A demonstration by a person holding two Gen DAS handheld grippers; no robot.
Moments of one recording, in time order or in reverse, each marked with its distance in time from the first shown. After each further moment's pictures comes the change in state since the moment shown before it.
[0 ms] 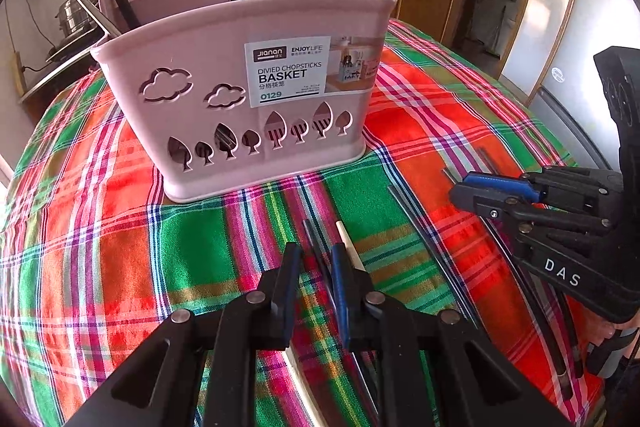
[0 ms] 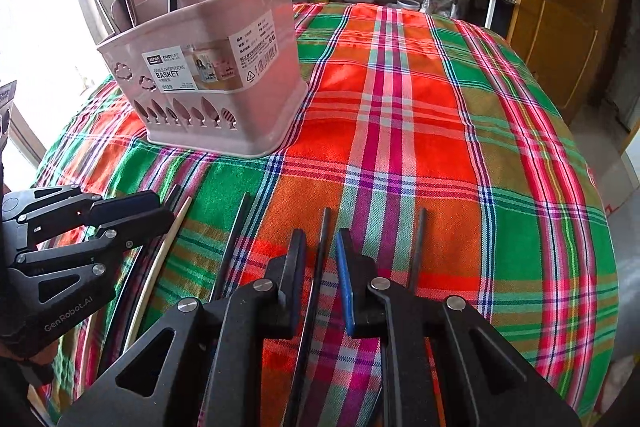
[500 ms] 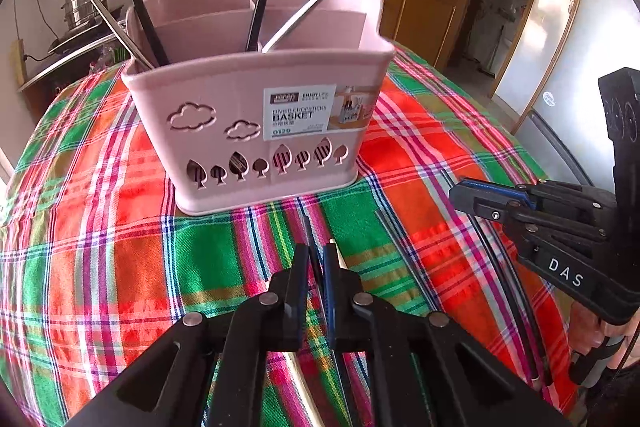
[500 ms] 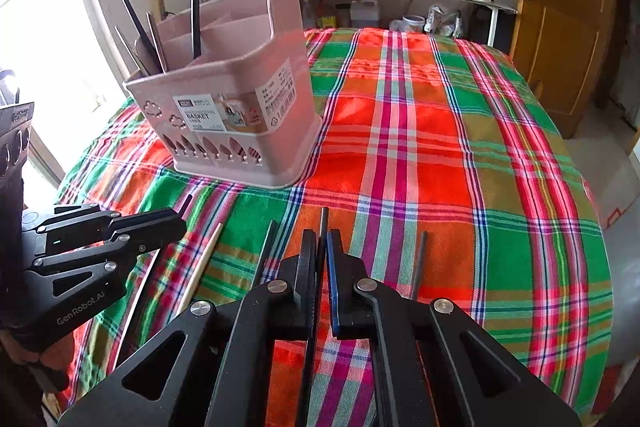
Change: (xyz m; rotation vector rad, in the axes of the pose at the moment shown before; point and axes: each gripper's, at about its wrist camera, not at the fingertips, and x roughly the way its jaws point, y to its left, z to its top) left arm -0.033 0.014 0.008 -0.052 -0.050 -0.060; right arm -0.036 0.005 0.013 0.019 -0.092 0.052
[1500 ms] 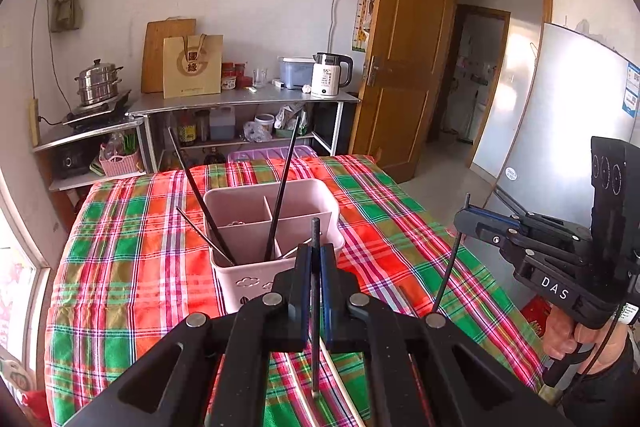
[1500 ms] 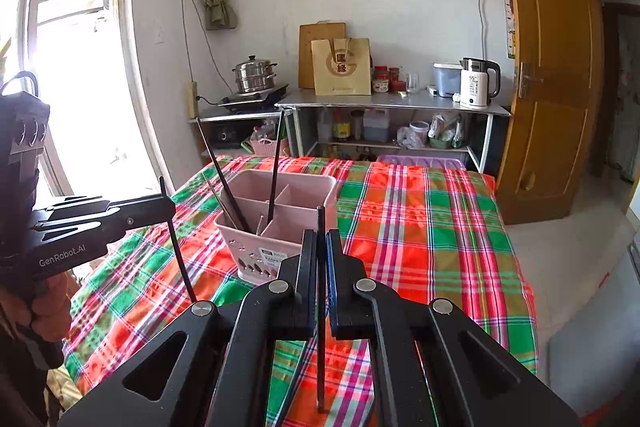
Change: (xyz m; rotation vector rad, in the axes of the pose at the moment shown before) left arm -0.159 -0.003 0.056 0.036 -0.309 -0.039; right arm -0.133 0.027 0.045 -0.070 -0.333 0.024
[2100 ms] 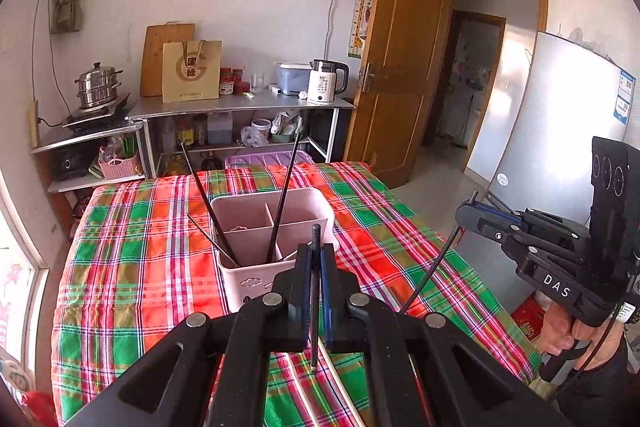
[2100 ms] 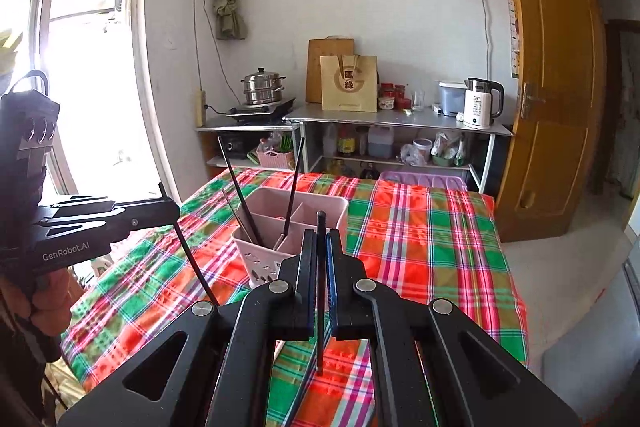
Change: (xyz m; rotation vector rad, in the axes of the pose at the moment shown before) left arm -0.028 0.005 0.004 -0.010 -0.009 -0.023; right arm -0.026 0.016 0.011 -0.038 -0.043 0.015
